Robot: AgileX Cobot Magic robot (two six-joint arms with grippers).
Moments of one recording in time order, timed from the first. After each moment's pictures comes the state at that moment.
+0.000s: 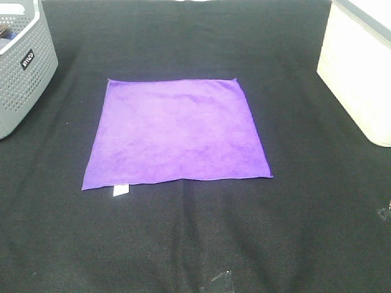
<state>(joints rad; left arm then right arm) 0.09 -0.01 -0.52 -0.06 1.09 0.04 0.08 0.00 -0.45 0.13 1.11 -0.09</state>
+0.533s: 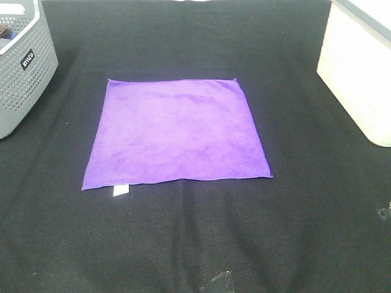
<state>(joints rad) 0.09 -0.01 -0.52 -0.06 1.09 0.04 0.08 0.00 -0.45 0.13 1.11 -0.09</state>
